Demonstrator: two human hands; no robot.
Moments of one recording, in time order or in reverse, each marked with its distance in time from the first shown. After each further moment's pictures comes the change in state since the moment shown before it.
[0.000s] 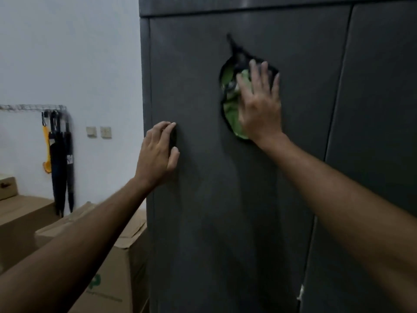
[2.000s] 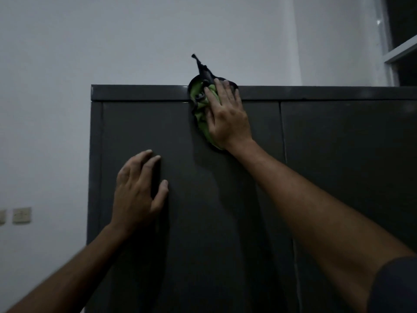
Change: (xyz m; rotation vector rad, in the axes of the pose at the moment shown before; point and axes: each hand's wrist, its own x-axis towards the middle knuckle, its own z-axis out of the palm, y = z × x) left_hand 0.112 0.027 0.011 -0.099 0.267 0.237; right_hand 0.136 0.041 -0.028 -0.062 0.121 -0.012
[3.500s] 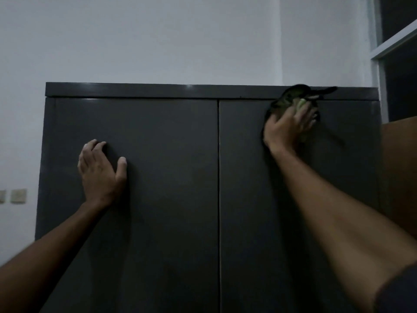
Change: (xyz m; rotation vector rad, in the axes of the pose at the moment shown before) left_hand 0.022 0.094 0.024 0.072 0.075 -0.414; right_hand -0.085 0.245 -0.078 0.031 0.114 0.762
